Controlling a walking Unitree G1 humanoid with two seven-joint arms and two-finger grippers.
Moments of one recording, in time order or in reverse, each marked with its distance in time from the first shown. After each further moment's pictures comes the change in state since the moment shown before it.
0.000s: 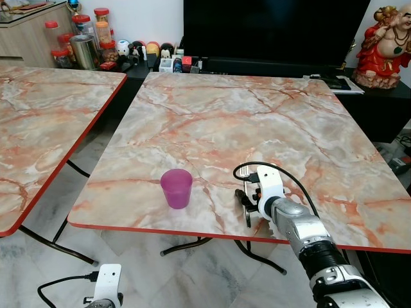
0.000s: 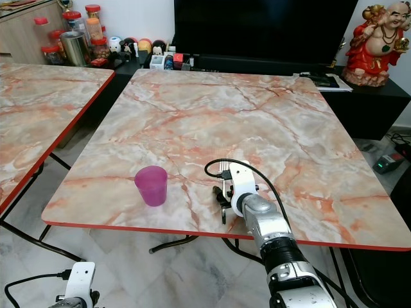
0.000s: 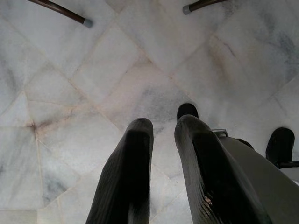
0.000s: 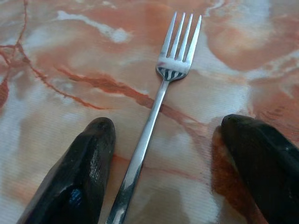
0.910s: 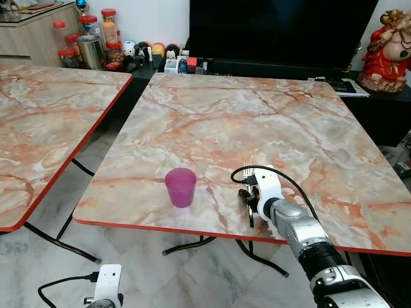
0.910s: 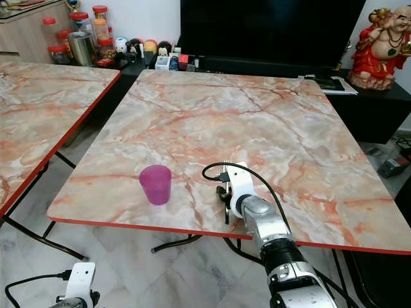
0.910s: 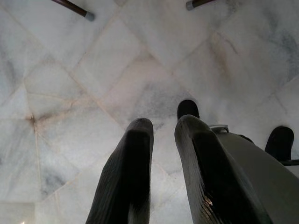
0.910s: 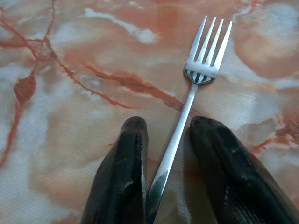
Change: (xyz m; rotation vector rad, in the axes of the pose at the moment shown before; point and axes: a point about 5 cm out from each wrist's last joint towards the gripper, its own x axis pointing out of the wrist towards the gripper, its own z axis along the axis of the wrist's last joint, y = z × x) left arm 0.000 -0.001 -0.001 -0.002 0.015 -0.003; right arm 0.002 0.002 -0.003 -0.032 -0.010 0.022
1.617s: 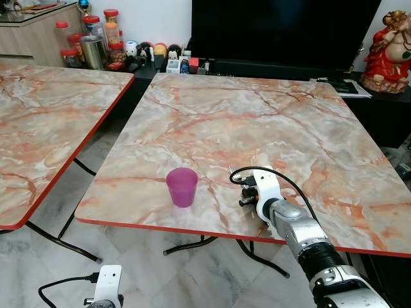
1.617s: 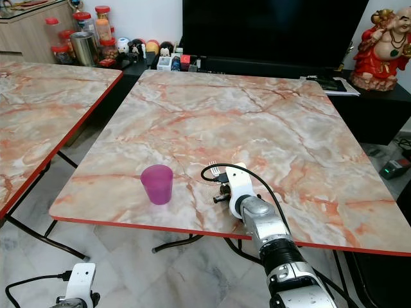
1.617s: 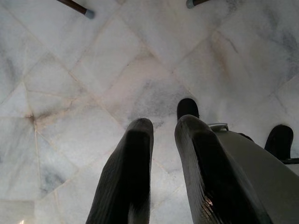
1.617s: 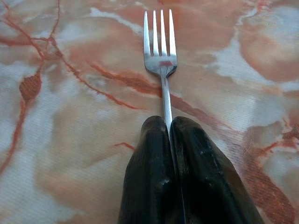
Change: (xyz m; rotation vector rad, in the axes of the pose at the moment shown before) left arm 0.000 0.000 0.000 0.002 0.004 -0.004; right arm 0.001 0.001 -0.001 -0.011 0.001 0.002
